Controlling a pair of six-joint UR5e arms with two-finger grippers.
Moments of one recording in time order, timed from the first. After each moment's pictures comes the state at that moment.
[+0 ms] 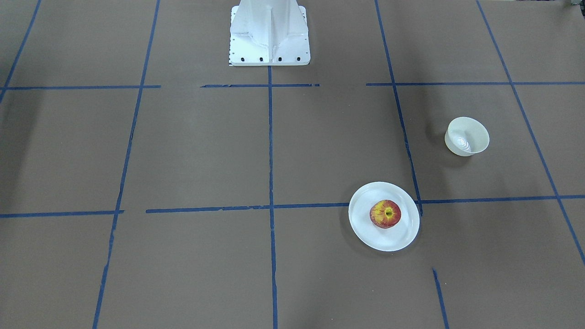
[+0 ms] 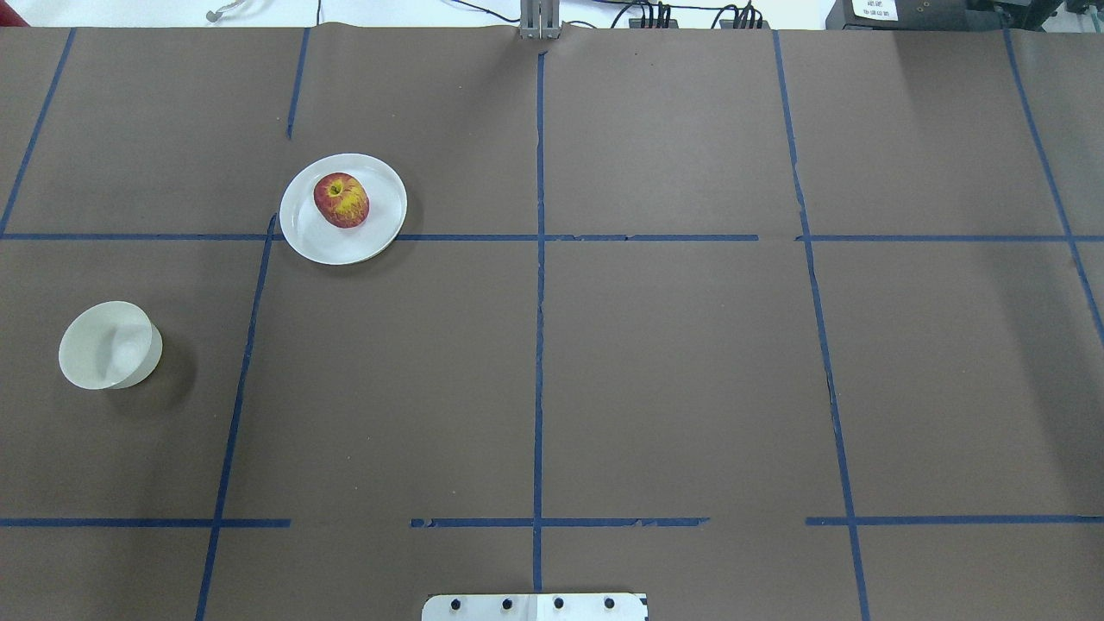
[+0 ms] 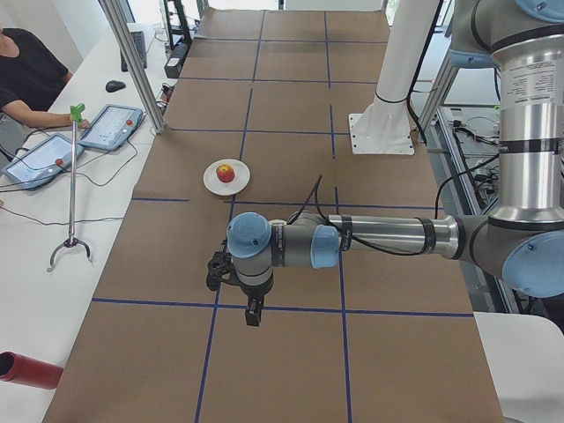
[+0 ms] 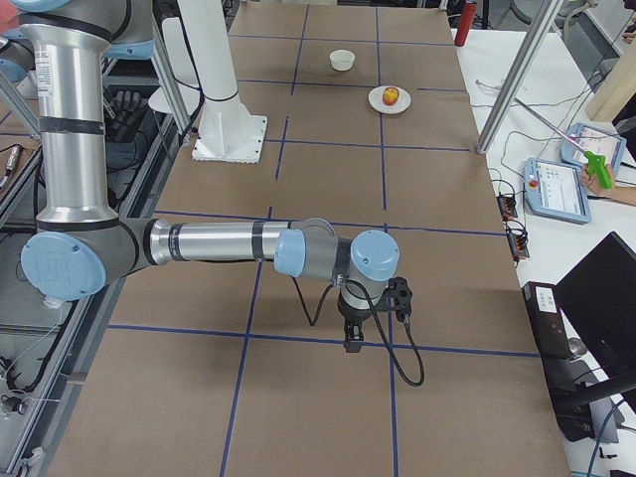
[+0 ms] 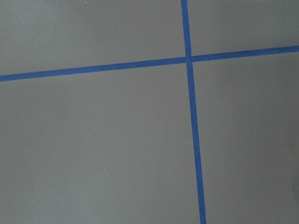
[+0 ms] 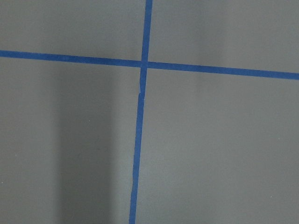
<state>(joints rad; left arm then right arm) -1.60 -1.47 -1.69 -1.55 -2.32 0.12 1.59 -1.59 1.66 -1.76 2.32 -0.16</state>
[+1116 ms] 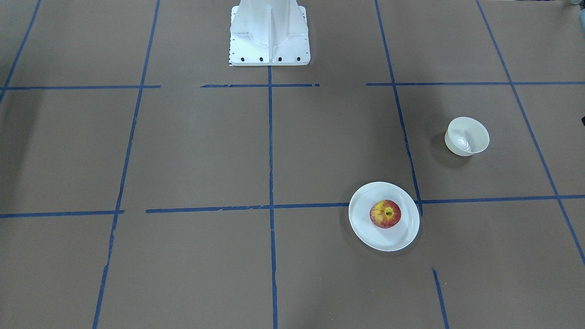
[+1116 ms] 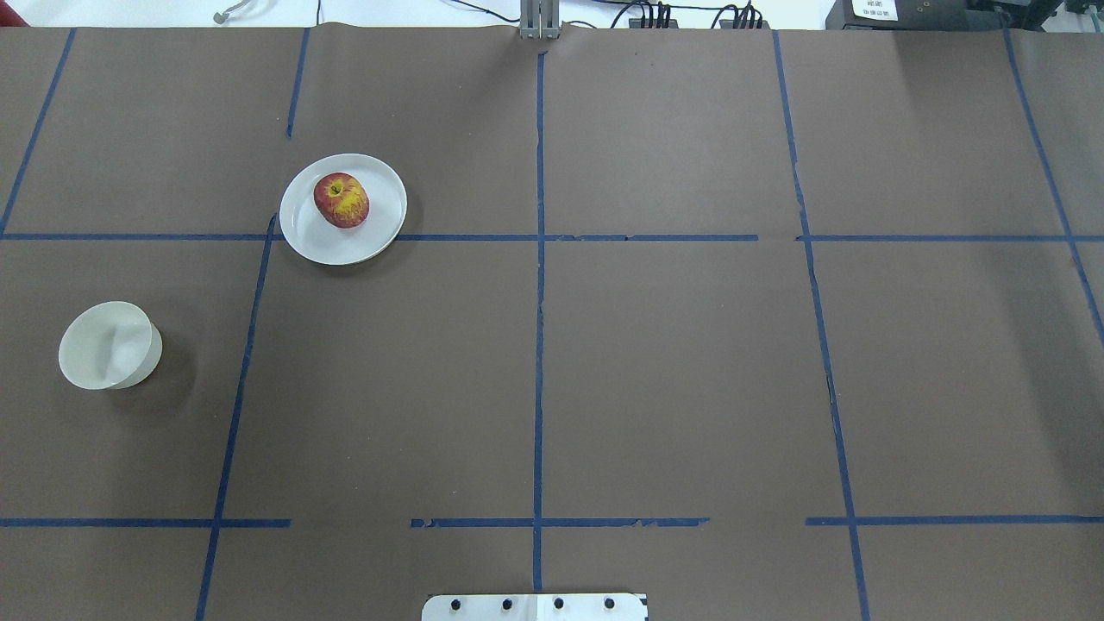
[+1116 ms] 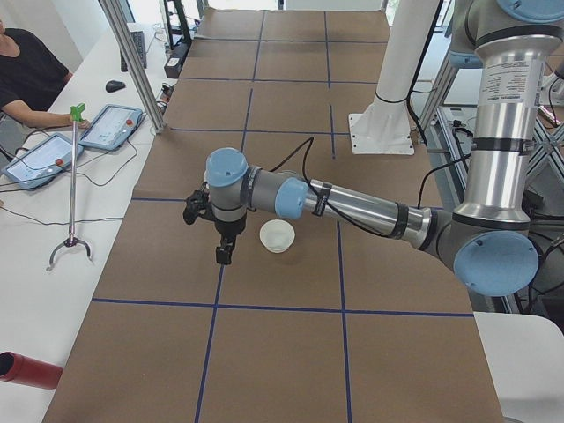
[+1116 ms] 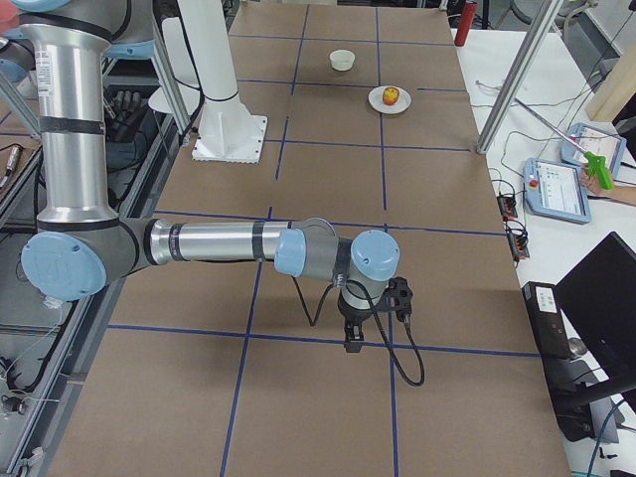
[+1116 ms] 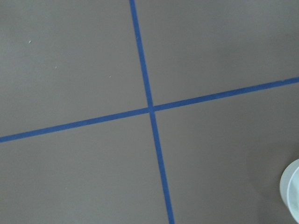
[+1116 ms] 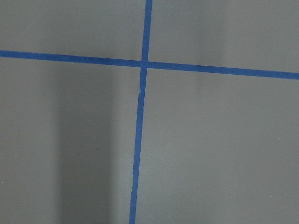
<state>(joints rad) -1.40 -1.64 -1.82 -1.57 -2.32 -0.18 1.59 -1.58 1.66 -1.76 2.32 -0.16</state>
